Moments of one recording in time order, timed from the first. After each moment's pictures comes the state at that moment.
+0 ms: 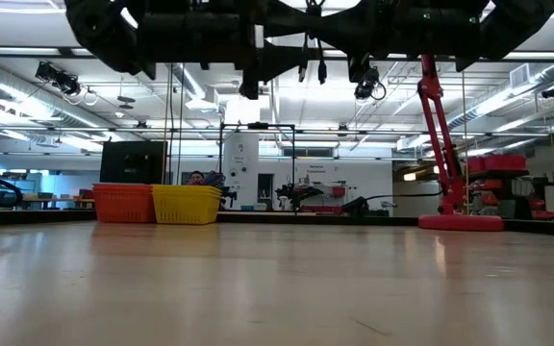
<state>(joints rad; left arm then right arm) -0.03 1.63 0.73 1.01 -0.10 -0.28 -0.07 1.34 0.63 0.71 -0.20 0.09</state>
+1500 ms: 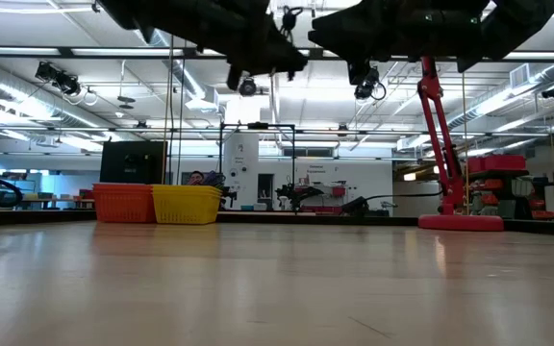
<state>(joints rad) 0.01 1.52 0.91 0.45 -0.26 -0.22 -0.07 1.34 0.63 0.67 -0.21 0.09</state>
